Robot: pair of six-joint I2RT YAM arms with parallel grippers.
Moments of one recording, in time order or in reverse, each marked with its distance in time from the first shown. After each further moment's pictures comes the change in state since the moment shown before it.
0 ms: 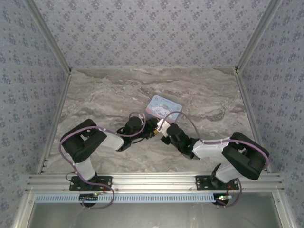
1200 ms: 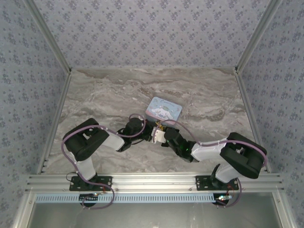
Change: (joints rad) left arm 0.000 0.039 -0.006 0.002 0.006 -0.024; right arm 0.071 0.019 -0.014 0.036 0.113 -0.462
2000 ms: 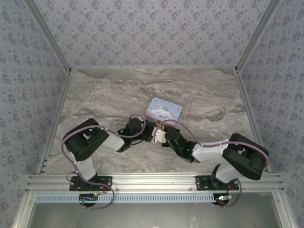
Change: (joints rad) left arm 0.000 0.000 -0.007 -0.001 0.012 0.008; right arm 0.007 -0.021 -0.005 -0.009 -0.001 0.010
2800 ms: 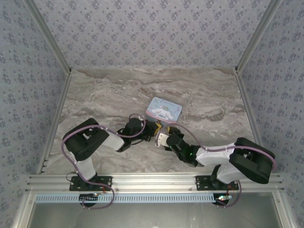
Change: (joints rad) left arm 0.006 0.001 -0.001 0.003 0.000 0.026; right arm 0.046 -0.081 -0.061 -0.074 0.105 0.062
